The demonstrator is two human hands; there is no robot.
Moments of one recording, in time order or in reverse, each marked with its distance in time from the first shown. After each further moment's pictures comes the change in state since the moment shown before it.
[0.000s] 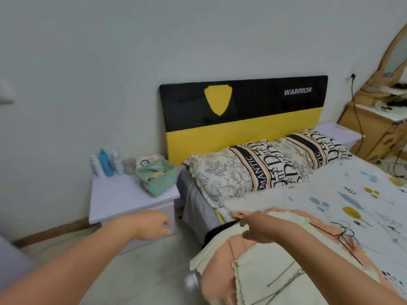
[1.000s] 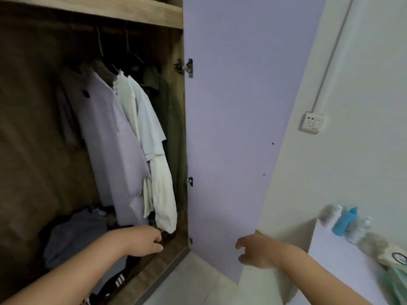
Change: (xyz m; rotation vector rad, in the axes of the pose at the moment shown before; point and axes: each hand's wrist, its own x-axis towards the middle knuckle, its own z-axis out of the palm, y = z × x) left_hand -0.443 -0.388 0.198 -0.697 0.146 -0.939; right_hand 0.052 -0.637 -0.023 -0.423 -0.111 -0.942
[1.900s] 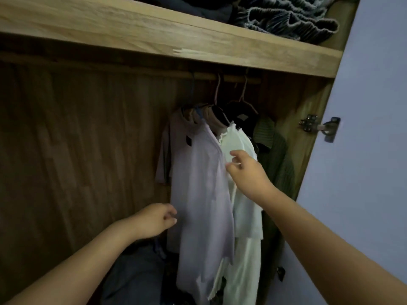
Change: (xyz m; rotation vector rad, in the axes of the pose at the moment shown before) left_hand 0.019 -0.232 -0.162 -0.482 0.650 -0.275; right_hand 0.213 -0.285 -0.267 0.528 0.690 -0.626
